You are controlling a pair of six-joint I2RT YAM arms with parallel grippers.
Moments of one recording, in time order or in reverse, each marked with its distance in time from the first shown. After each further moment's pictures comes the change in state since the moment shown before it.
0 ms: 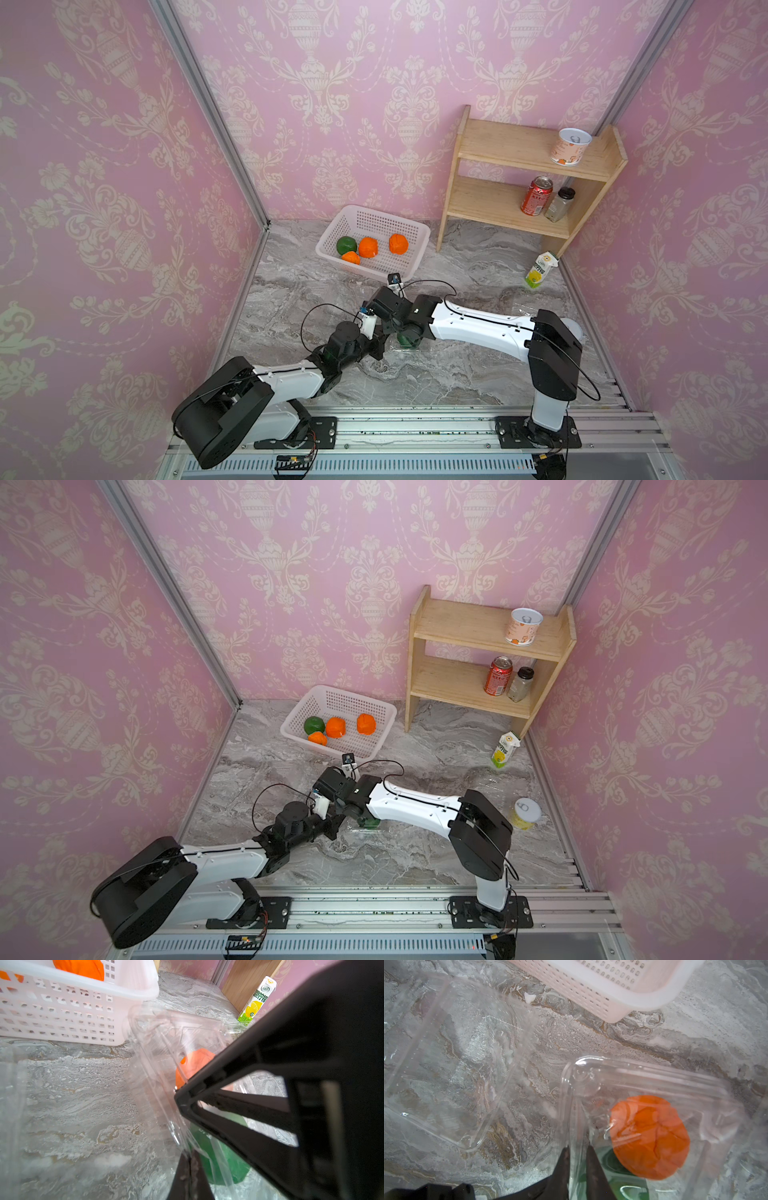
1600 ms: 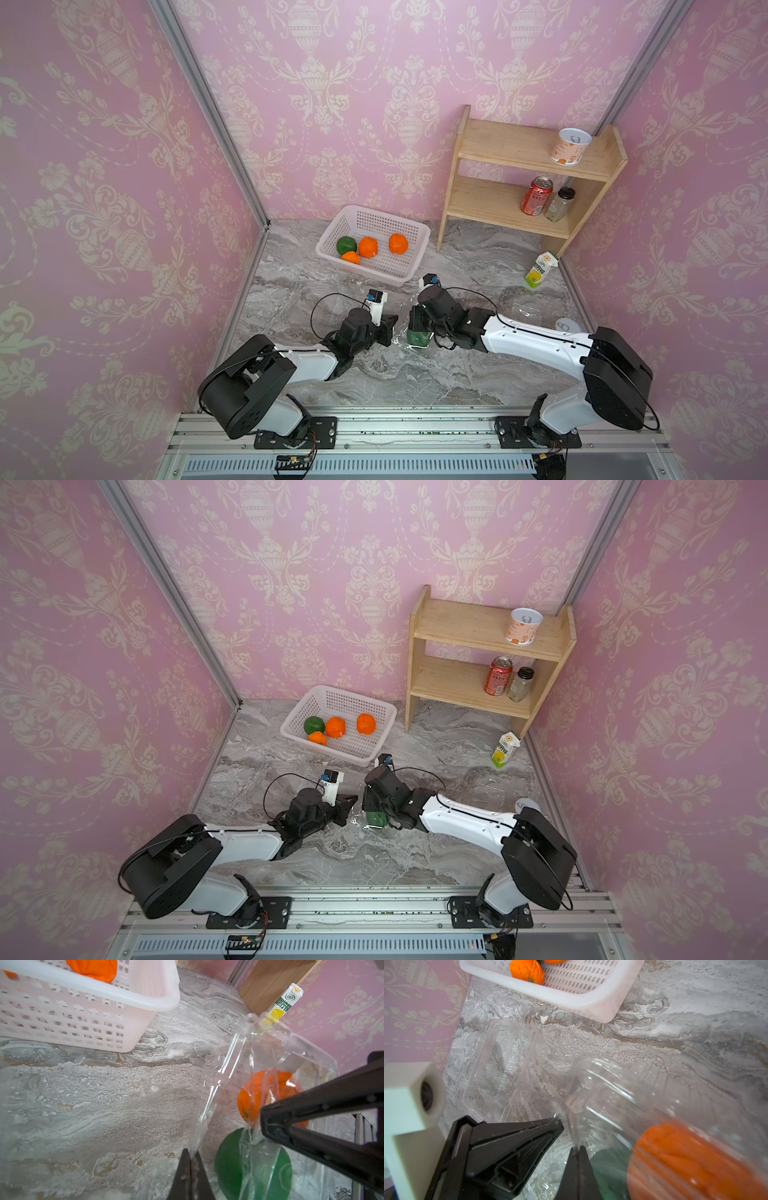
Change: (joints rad) left arm 0.031 0.180 0.154 -0.033 -0.039 -0.071; right arm -0.160 -0.357 -0.516 0.494 -0.299 0.028
